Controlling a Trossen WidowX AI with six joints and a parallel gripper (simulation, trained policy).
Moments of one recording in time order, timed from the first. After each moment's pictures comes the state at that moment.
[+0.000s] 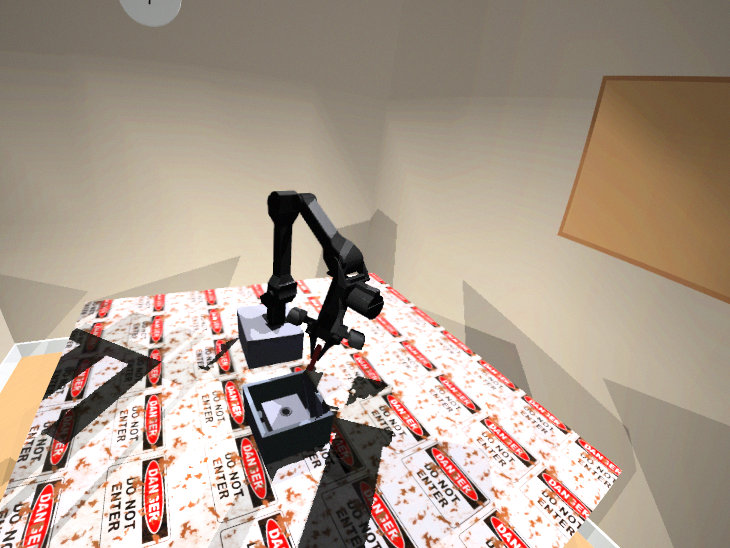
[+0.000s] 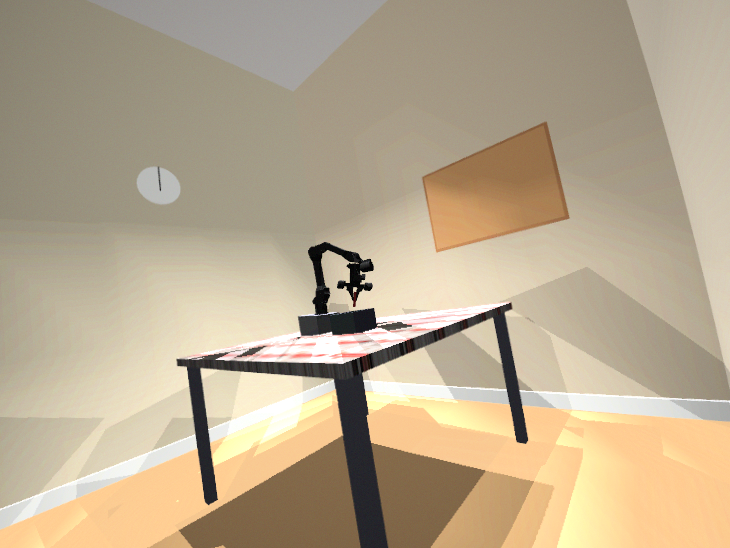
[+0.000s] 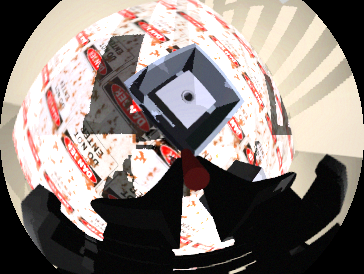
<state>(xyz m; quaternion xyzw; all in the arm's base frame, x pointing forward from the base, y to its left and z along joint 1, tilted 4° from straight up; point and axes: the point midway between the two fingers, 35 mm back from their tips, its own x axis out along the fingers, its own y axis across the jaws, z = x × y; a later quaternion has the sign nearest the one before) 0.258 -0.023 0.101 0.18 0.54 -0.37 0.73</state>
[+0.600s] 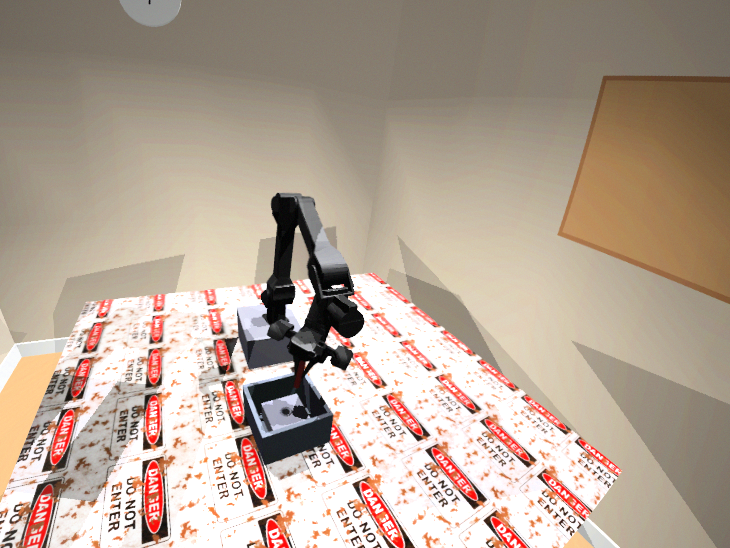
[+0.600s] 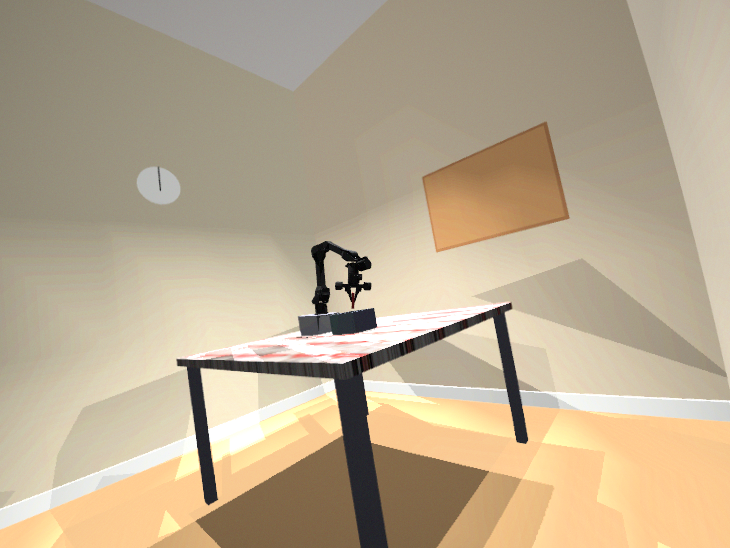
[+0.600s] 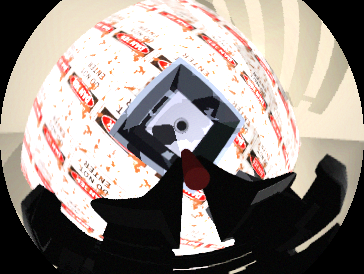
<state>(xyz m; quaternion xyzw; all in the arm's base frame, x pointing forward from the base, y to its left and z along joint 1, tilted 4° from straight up) 0.286 -0.084 0.099 0.24 0.53 -0.40 0.71</state>
